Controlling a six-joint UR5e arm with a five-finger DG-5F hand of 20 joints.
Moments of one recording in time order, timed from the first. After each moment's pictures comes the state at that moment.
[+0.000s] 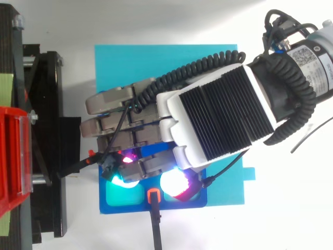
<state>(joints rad) -0.01 -2.31 -1.05 -2.99 -2.05 -1.53</state>
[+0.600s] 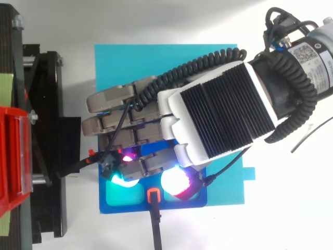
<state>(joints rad) -0.01 -2.31 -1.05 -2.99 -2.06 -1.53</state>
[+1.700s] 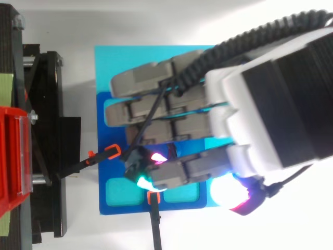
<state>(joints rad) -0.01 -2.21 -0.88 -3.38 -2.00 -1.59</state>
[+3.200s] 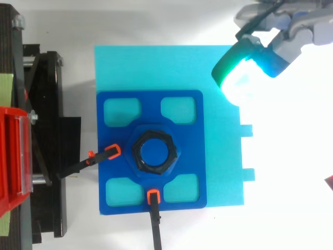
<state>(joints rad) 0.11 -1.78 -1.59 -2.91 -1.34 -0.76</state>
